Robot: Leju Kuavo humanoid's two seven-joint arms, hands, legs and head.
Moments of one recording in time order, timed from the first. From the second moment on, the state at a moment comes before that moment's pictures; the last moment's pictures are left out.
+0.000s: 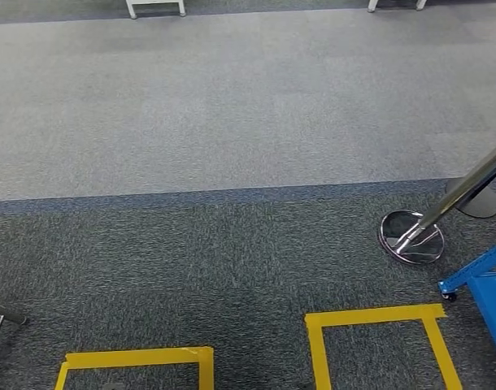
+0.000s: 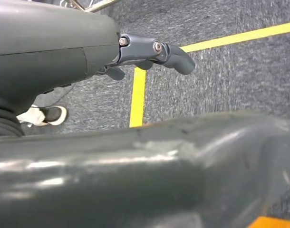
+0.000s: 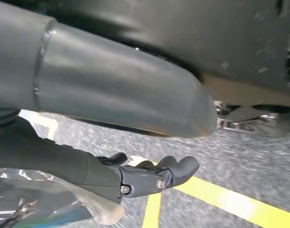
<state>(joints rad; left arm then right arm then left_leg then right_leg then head) -0.05 -0.16 0.39 -0.20 -0.72 0.46 0.06 -0.09 0.21 -0.81 -0.21 1.16 -0.09 0.08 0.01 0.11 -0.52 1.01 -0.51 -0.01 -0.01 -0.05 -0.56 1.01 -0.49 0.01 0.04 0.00</state>
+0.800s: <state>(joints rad) -0.04 -0.16 0.41 -0.20 -0.73 0.49 0.09 -0.09 0.21 -0.81 -0.21 1.22 -0.06 0.16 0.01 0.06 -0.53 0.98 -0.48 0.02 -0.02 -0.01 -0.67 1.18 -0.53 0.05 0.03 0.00</state>
